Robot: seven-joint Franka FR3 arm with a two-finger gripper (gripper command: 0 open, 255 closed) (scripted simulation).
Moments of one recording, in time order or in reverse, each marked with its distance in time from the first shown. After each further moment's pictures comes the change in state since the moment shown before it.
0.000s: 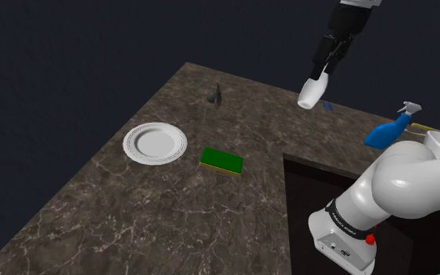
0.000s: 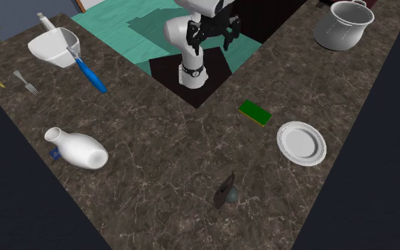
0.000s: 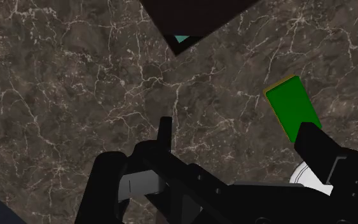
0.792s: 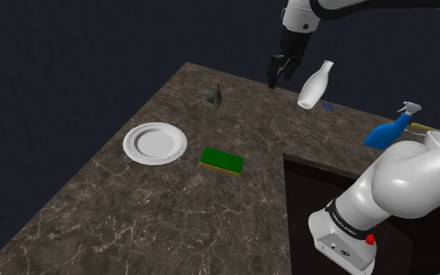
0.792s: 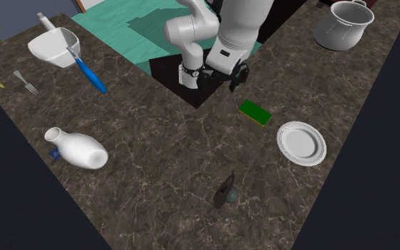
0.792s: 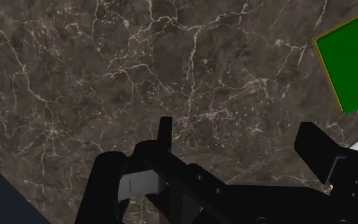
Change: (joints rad) arm -0.006 0.270 0.041 -0.014 -0.077 0.319 0.029
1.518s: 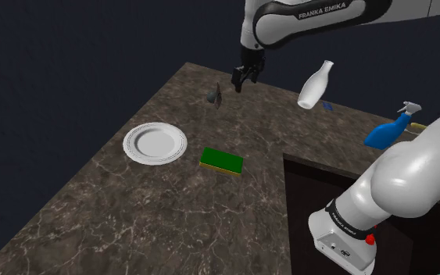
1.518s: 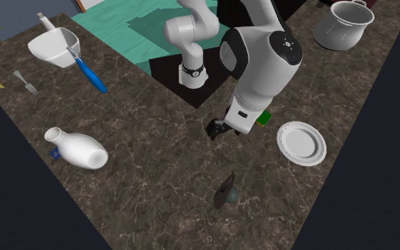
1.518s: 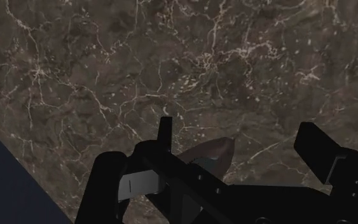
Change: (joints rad) arm -0.018 0.385 0.033 0.160 -0.139 0.256 0.076
